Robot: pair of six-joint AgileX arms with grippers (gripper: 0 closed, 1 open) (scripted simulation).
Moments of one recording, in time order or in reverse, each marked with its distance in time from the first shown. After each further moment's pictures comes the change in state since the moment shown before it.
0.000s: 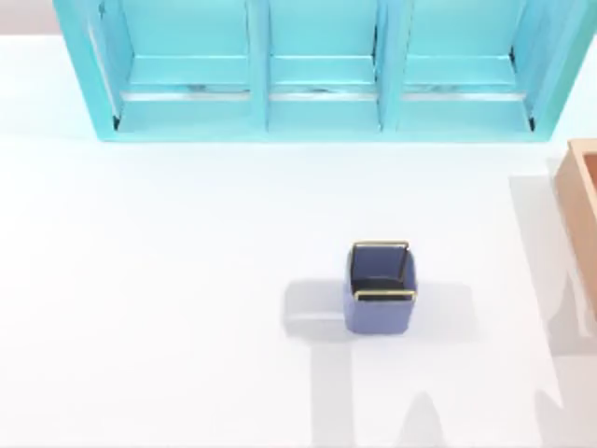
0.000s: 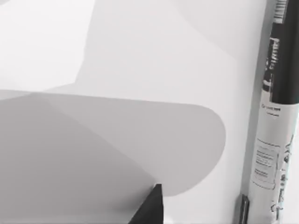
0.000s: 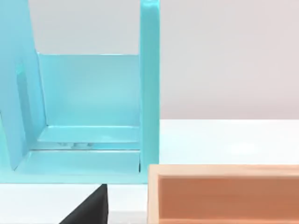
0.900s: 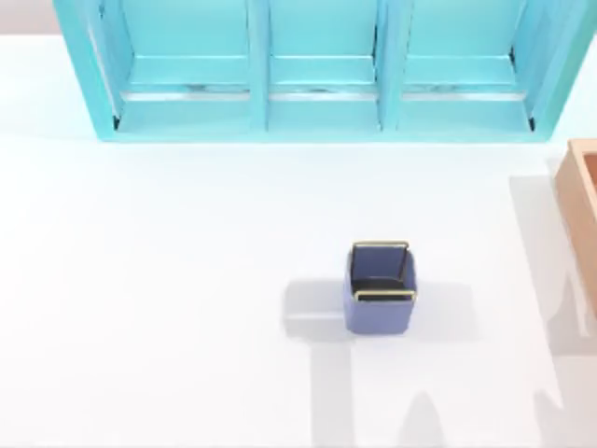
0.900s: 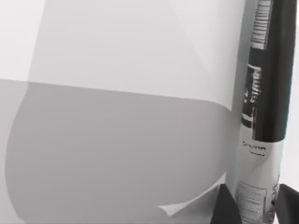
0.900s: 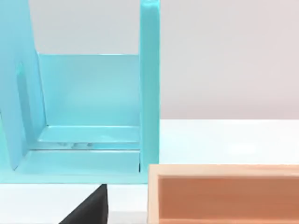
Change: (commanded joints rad) left arm 0.000 0.000 0.000 0.000 0.000 0.000; right arm 0.000 0.000 0.000 0.000 0.000 0.000
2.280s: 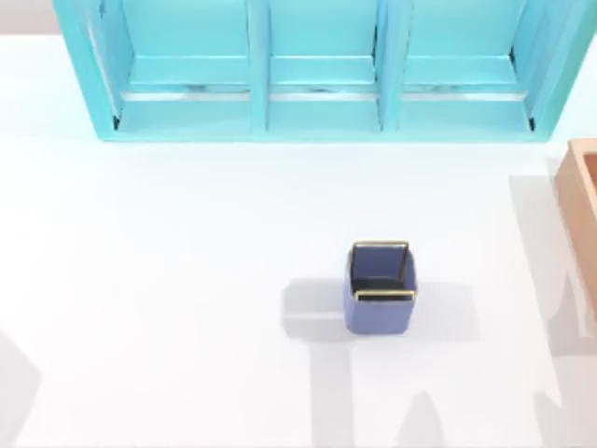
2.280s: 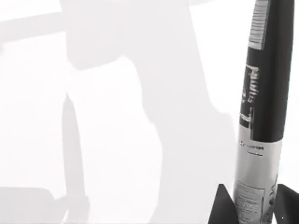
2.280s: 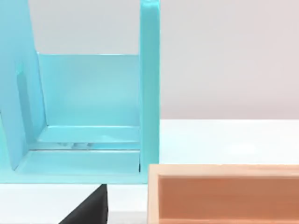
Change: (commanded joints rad) left arm 0.471 -0.511 0.146 -0.900 0.018 0.520; right arm 0.000 0.000 0.000 0.000 0.000 0.000
